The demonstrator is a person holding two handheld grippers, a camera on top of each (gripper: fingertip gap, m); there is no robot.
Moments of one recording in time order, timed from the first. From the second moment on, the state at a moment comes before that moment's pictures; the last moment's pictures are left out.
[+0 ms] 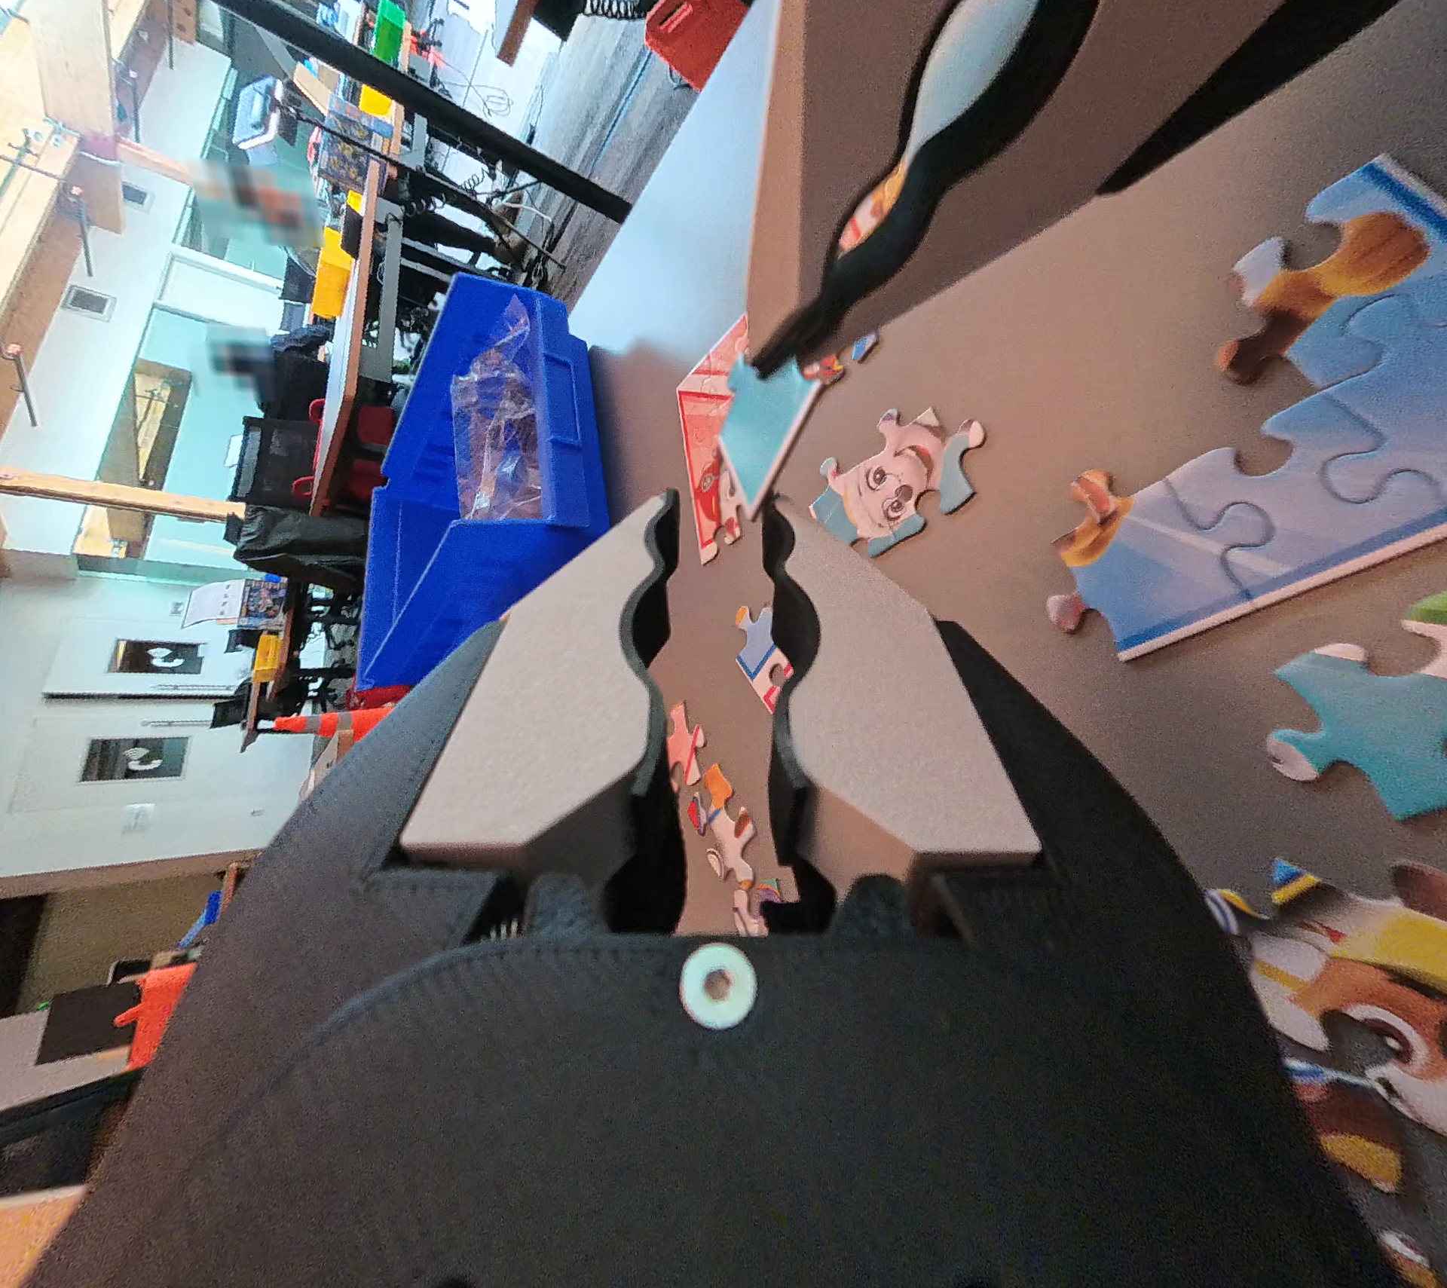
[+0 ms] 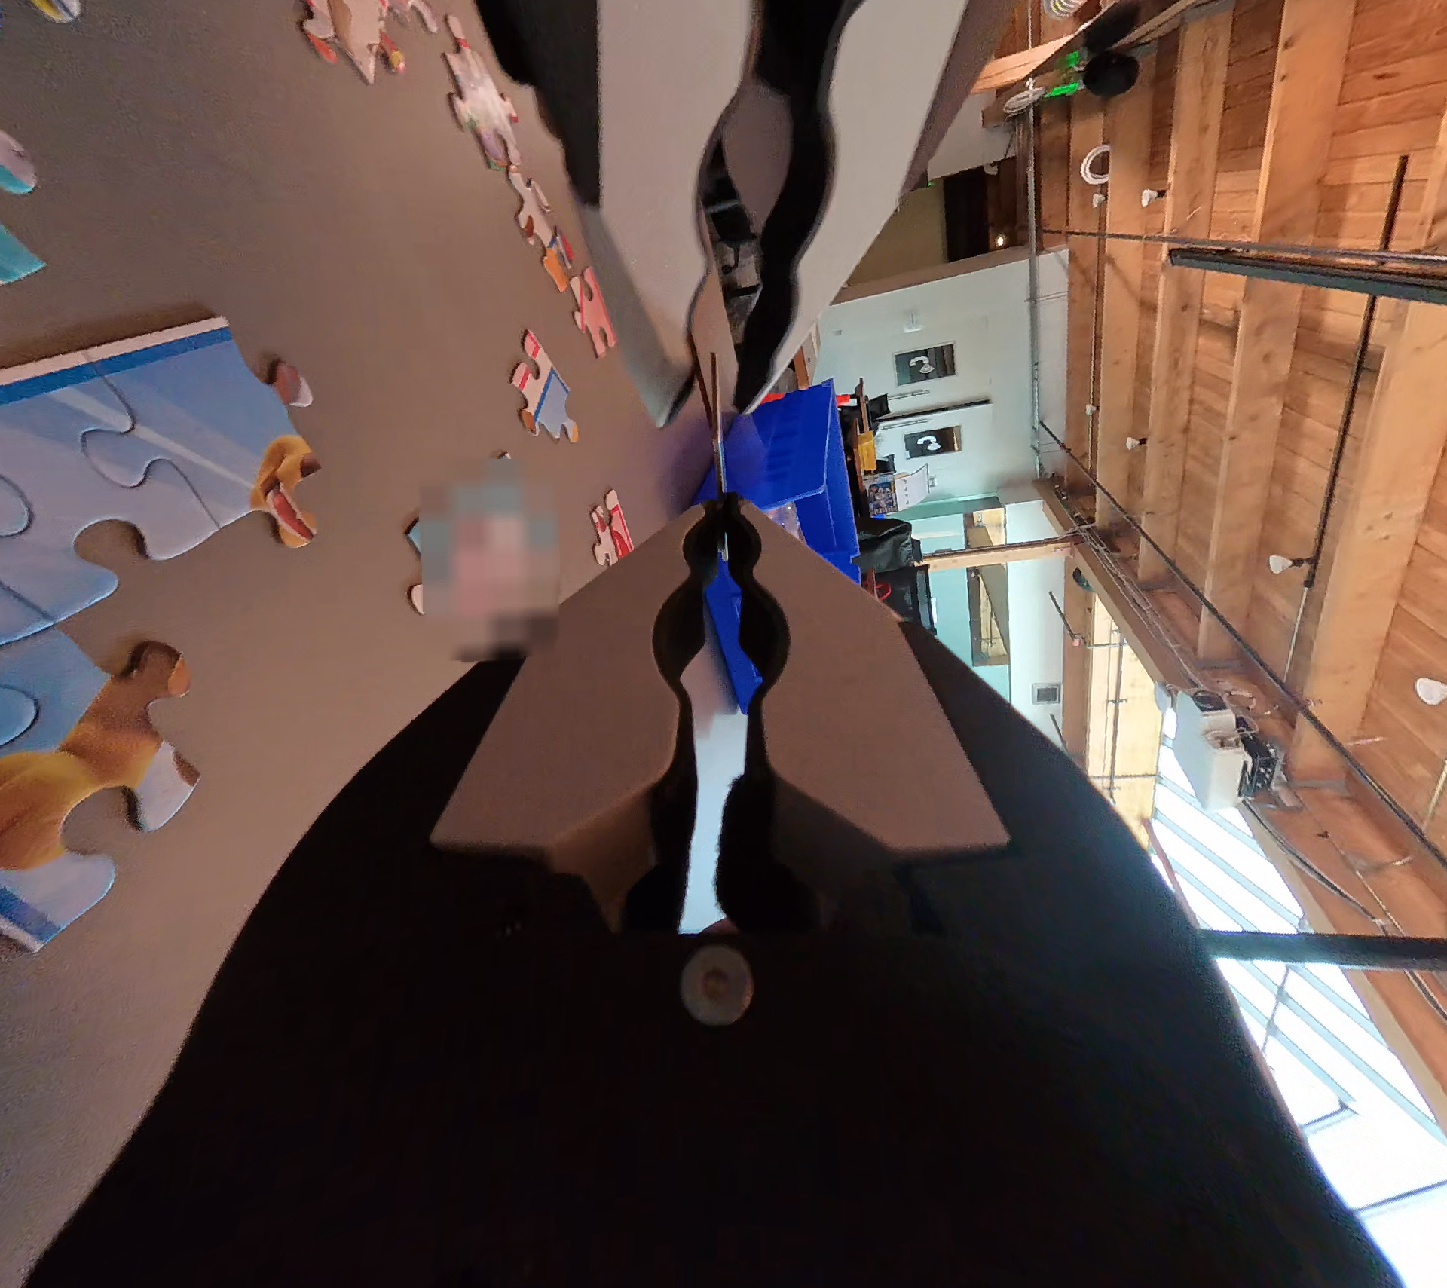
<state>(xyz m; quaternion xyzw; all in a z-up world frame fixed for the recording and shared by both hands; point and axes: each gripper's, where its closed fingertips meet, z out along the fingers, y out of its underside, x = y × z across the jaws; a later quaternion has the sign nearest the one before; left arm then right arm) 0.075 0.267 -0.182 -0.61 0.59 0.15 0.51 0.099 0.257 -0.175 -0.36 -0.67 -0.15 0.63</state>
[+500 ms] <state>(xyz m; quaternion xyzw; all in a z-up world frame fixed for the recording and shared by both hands) 0.074 0.252 -0.218 -0.59 0.64 0.18 0.45 0.084 0.258 -0.218 -0.43 -0.72 -0.09 0.53</state>
